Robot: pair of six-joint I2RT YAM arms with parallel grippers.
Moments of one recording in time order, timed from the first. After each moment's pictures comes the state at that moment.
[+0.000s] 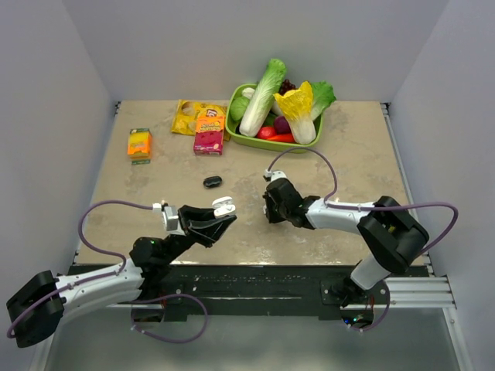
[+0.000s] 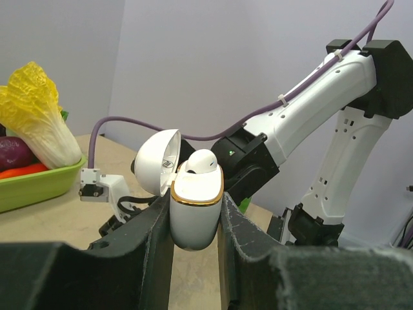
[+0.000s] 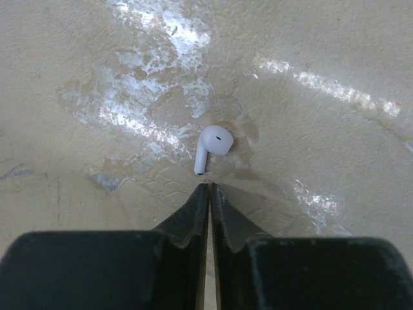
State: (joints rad) left arm -0.96 0.72 0.05 1.19 0.05 -0.34; right arm 0.78 1.58 0.74 -0.03 0.13 0.47
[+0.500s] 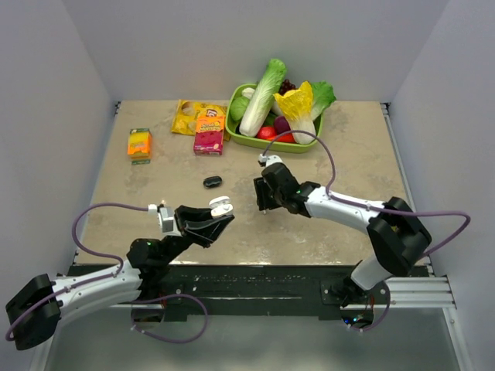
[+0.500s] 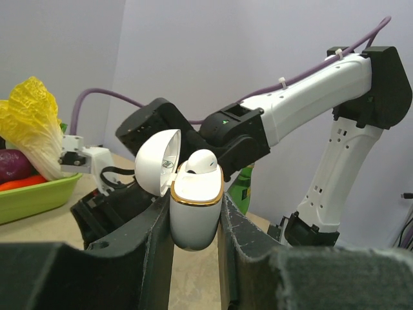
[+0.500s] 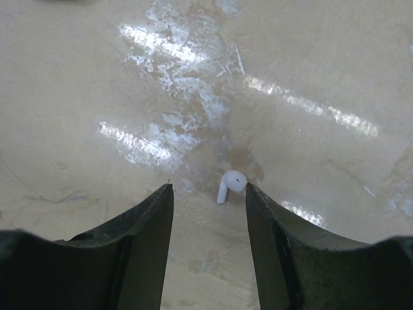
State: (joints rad) left arm -0.96 0.68 0.05 1.18 0.05 -0.34; right arm 0.78 1.54 0.91 -0.21 0.17 0.42
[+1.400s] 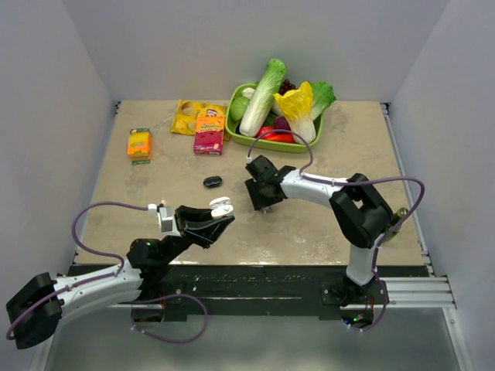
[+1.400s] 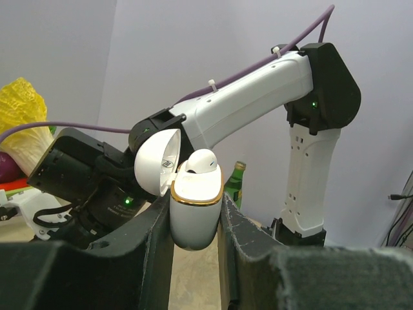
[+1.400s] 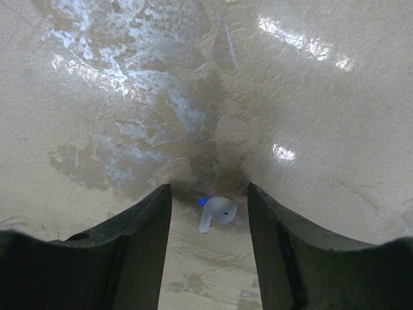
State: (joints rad) left arm -0.96 0.69 0.05 1.21 0.06 -0.37; right arm 0.75 1.87 1.20 -0.46 0.14 0.36
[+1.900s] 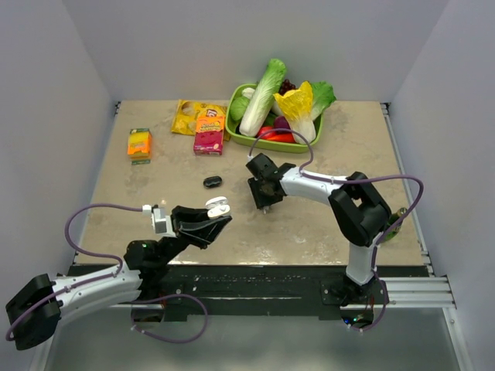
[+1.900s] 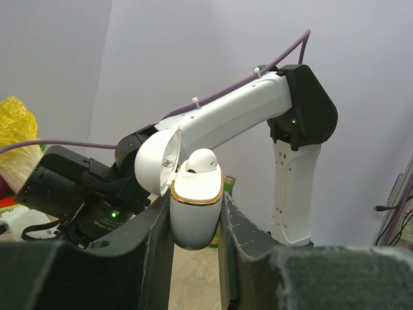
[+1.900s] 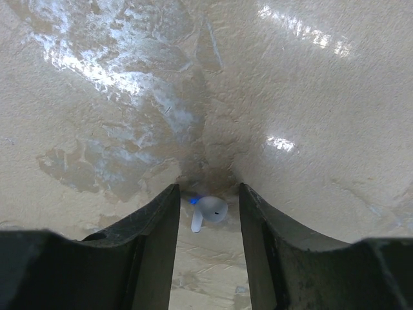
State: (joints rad) left arm -0.96 0.68 0.05 1.26 0.07 -0.39; right arm 0.74 1.89 1.24 -0.51 0.13 0.37
